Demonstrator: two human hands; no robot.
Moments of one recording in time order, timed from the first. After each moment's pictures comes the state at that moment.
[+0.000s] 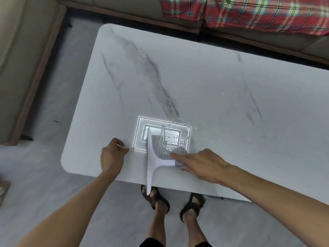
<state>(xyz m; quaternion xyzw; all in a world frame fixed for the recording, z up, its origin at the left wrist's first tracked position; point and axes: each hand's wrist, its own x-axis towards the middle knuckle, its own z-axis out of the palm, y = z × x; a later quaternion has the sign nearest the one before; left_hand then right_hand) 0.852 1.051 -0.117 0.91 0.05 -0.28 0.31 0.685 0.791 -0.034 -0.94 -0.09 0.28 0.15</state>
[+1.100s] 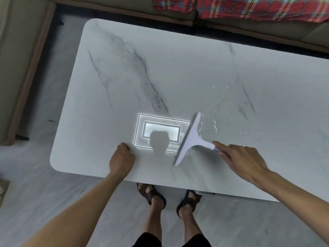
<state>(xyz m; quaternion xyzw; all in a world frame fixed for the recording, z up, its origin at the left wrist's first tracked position) 0.800 1.003 -0.141 0.92 -0.05 -0.37 0.13 0.586 0.686 -0.035 -0.96 0.16 0.24 0.06</state>
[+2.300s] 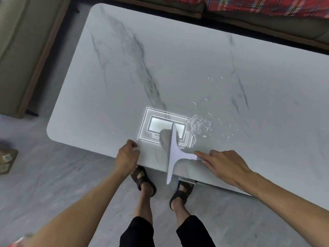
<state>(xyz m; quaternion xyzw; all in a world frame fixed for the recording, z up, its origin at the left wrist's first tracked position) 0.686 0.970 -0.121 0.91 0.03 -0.34 0.24 0.522 0.677 -0.044 -0.95 -0.02 0.28 0.10</state>
